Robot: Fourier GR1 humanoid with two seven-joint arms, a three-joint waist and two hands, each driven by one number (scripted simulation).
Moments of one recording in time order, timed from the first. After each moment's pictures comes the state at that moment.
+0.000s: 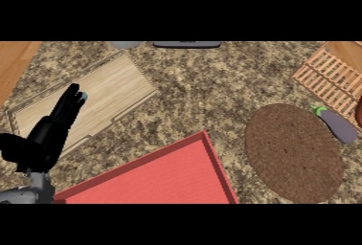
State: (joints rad) left arm -0.08 0.22 0.05 -1.68 0.03 -0.06 0.17; right arm -1.33 -0.76 -0.10 -0.37 1.47 -0.09 1.04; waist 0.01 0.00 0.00
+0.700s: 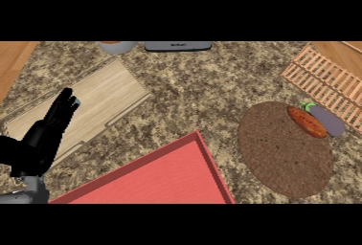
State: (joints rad) left arm -0.05 0.23 0.08 -1.66 0.04 -0.06 0.17; right arm -1.44 -0.85 -0.27 -0.76 1.44 -0.18 1.14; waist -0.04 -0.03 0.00
